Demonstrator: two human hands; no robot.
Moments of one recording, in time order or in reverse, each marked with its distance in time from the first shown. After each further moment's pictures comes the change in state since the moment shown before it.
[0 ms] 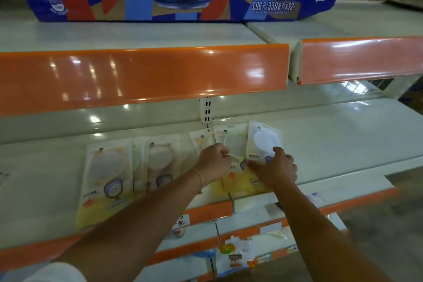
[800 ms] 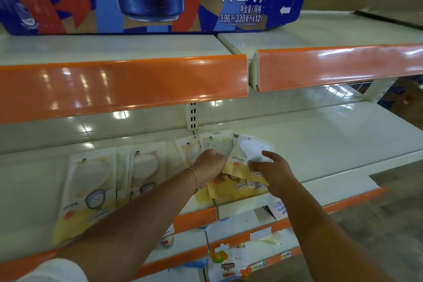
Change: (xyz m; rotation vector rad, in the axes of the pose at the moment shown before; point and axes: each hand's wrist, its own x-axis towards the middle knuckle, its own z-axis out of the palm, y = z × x) left_hand 0.013 0.028 0.022 -0.271 -0.137 -0.222; right_hand 0.027 0.030 -0.027 0.832 -0.272 0.145
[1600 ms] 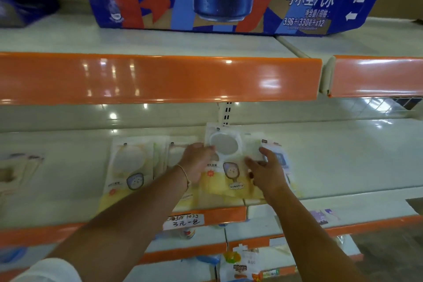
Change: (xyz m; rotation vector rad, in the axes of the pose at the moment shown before) left_hand -0.022 -0.034 -0.088 -0.266 0.309 0.007; right_hand -0.034 0.011 0.090 -0.184 -0.111 -0.247
